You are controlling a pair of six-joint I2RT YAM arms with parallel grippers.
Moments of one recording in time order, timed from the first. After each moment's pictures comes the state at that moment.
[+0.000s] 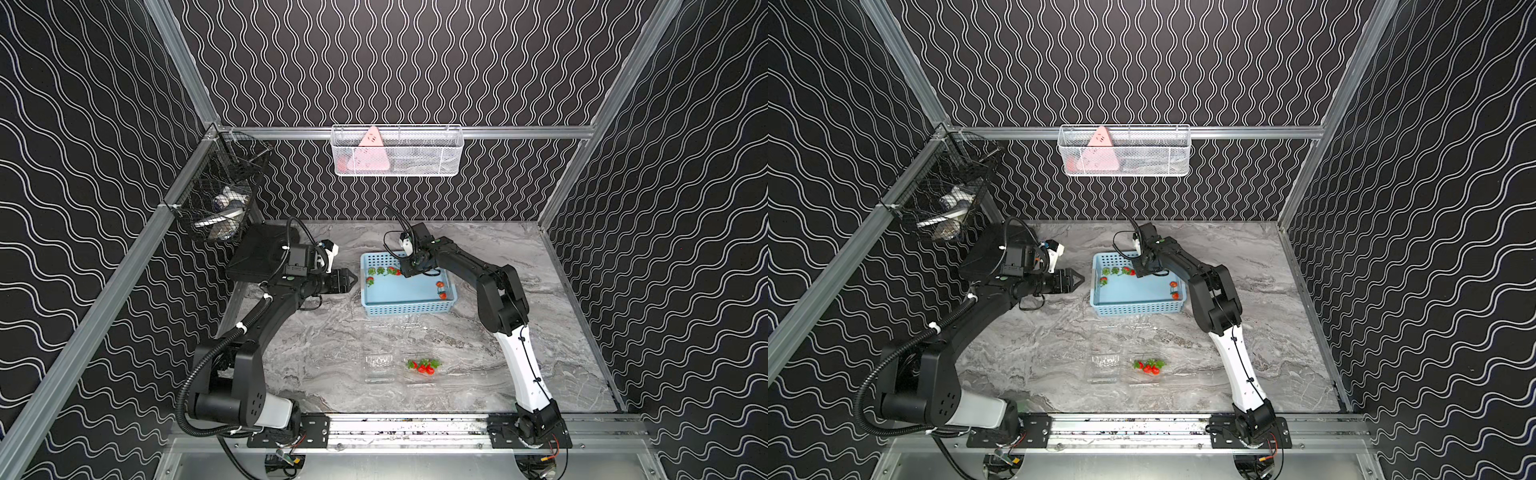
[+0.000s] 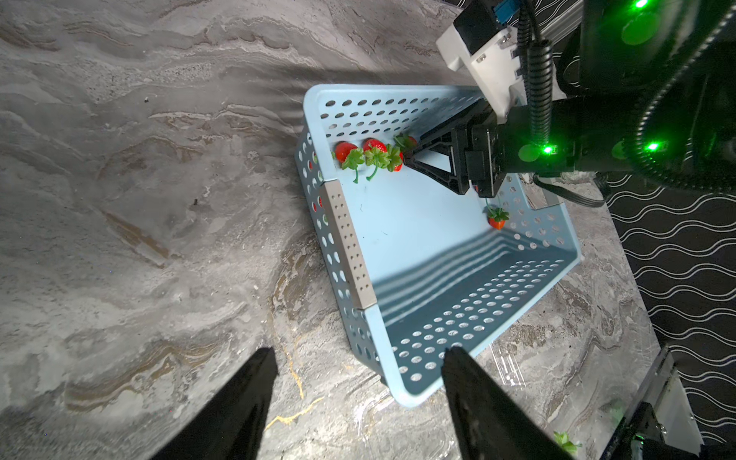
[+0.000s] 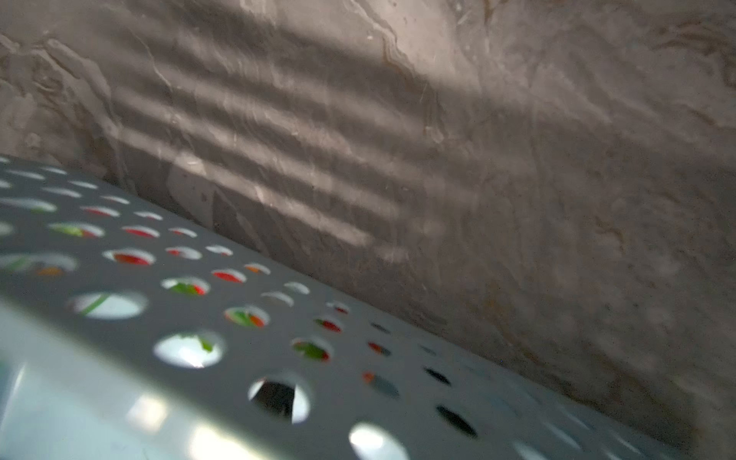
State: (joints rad) left arm -0.05 1.44 0.98 -0.35 0.49 -0.21; right arm 0.51 2.42 2.01 -0.66 -0.06 0.08
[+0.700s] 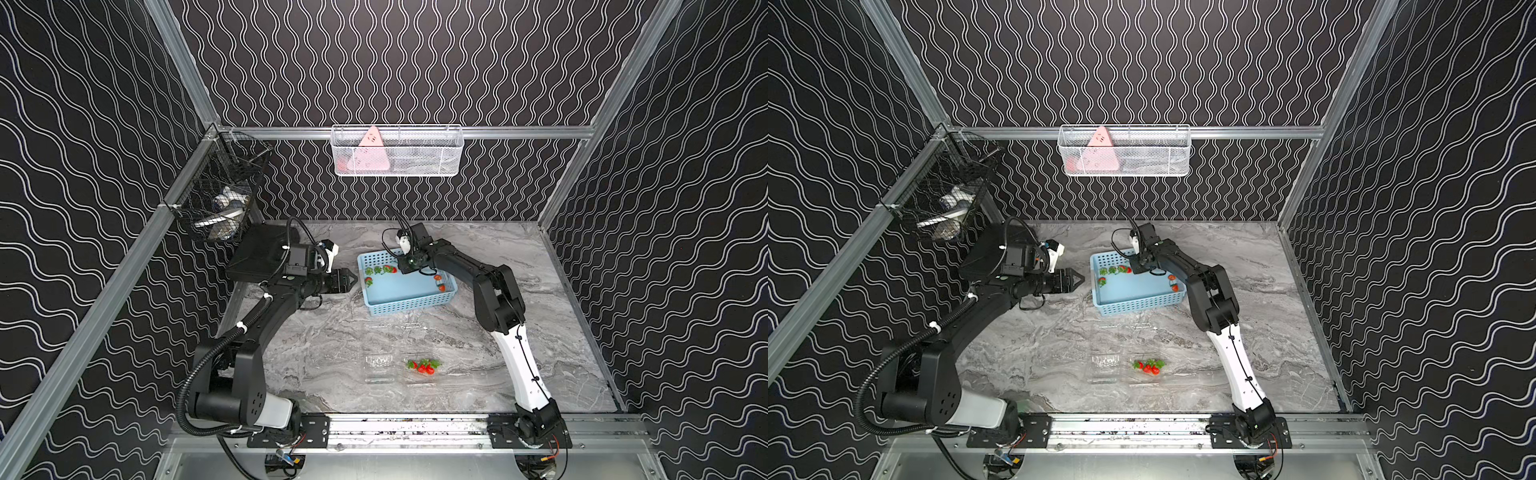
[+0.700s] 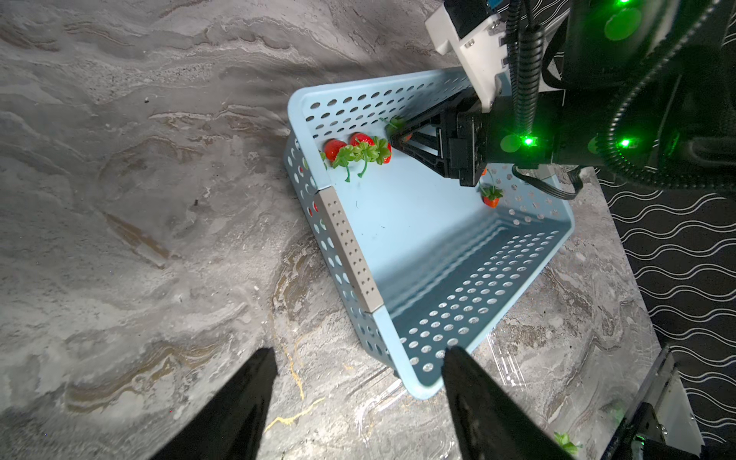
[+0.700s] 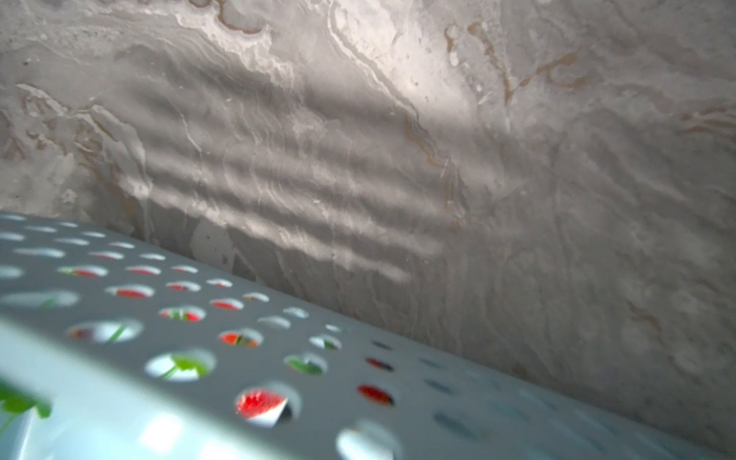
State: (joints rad) left arm -0.05 1.45 0.98 -0.35 0.49 -0.21; right arm 0.52 2.44 2.00 -0.54 -0.09 0.09
